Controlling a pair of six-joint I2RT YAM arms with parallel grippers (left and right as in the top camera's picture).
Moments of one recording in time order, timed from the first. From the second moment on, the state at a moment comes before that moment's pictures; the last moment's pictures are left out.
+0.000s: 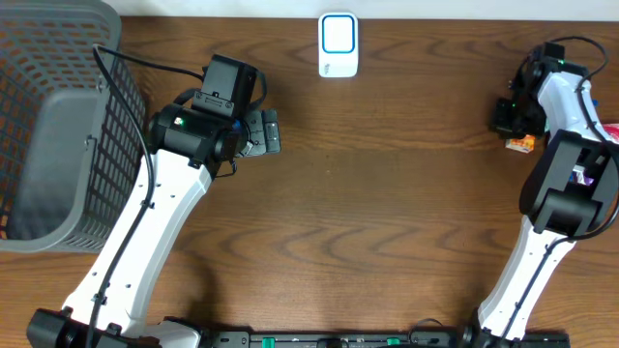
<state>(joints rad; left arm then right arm) -0.34 1.50 1.46 -1.05 -0.11 -0.43 -0.29 2.36 1.91 -1.01 0.05 0.06</state>
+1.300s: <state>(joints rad) -0.34 1.50 1.46 -1.05 -0.11 -0.43 -0.12 1.77 2.15 -1.67 -0.16 0.05</state>
